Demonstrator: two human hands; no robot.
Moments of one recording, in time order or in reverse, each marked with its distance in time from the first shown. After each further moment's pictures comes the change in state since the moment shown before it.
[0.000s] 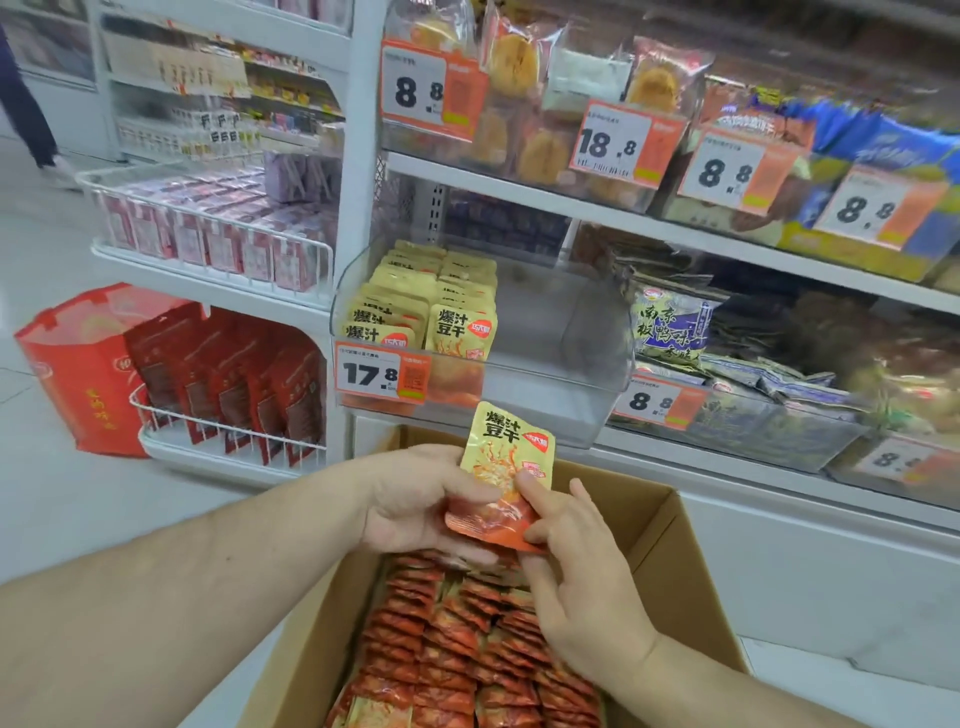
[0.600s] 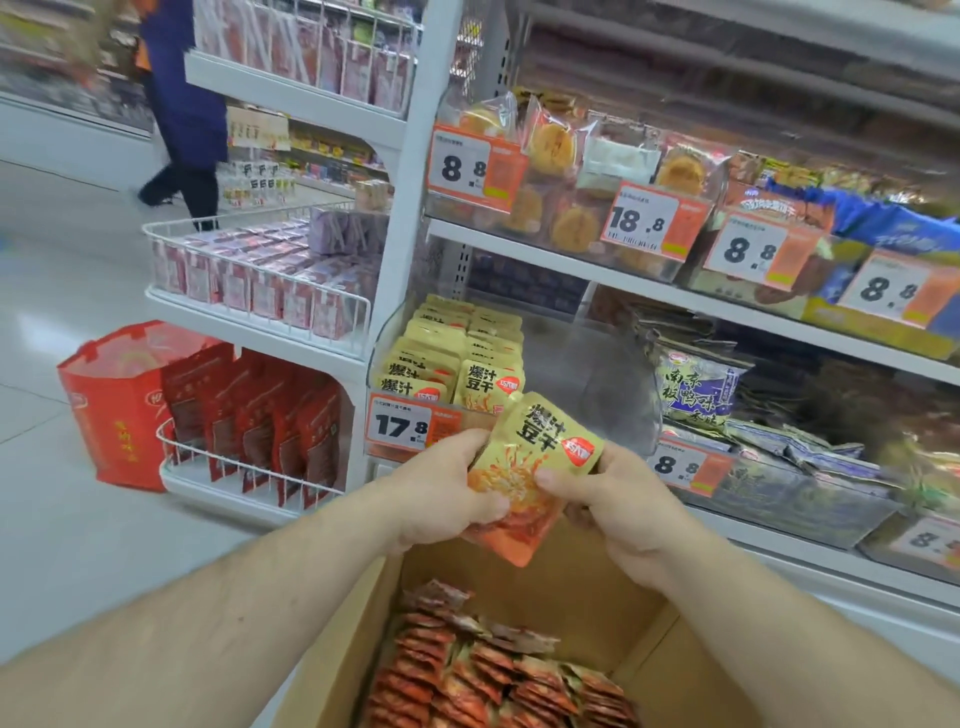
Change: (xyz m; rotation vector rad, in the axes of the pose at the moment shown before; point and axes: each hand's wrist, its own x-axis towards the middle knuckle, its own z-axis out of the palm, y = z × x) left_hand -0.017 0.039 -0.007 0.299 0.340 0.321; right_hand 0.130 -0.031 -0.049 0.836 -0.200 0.856
